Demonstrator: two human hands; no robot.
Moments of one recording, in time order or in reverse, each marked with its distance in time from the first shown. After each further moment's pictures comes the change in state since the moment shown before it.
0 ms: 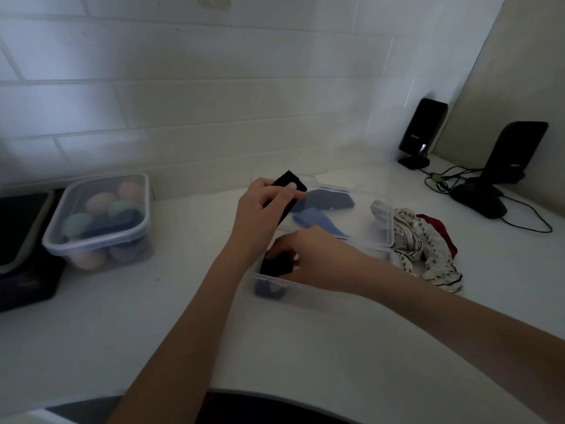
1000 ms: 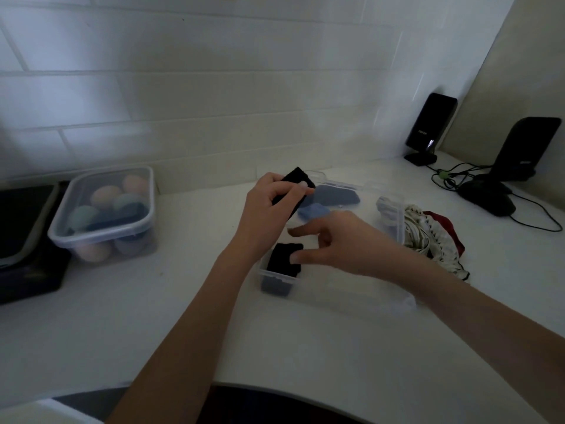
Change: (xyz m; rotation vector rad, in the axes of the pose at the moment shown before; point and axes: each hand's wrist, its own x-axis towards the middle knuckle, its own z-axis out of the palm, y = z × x) left_hand -0.003 0.003 0.000 0.059 -0.034 0.037; right_hand -0.015 0.012 -0.024 0.117 0.094 0.127
